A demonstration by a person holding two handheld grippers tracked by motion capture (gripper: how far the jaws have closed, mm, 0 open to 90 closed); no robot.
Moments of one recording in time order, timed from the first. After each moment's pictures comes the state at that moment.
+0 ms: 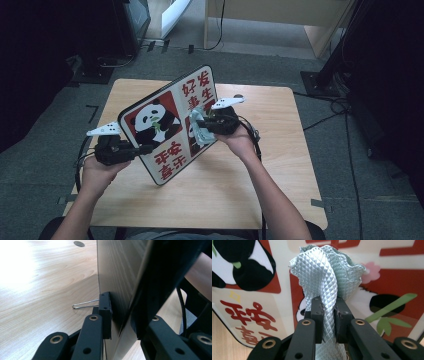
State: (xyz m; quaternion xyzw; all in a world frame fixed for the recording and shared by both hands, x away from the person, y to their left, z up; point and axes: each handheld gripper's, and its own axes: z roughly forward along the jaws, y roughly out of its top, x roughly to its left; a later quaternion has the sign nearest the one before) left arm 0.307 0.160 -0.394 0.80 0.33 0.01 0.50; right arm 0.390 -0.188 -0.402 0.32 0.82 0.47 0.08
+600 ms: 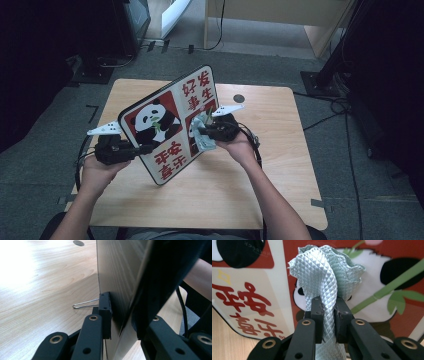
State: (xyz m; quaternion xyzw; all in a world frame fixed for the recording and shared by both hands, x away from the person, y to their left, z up) left arm 0.309 0.160 -0.392 0.80 0.33 0.01 0.50; right arm 0.383 -0.191 -0.426 0.33 0.82 0.46 0.07
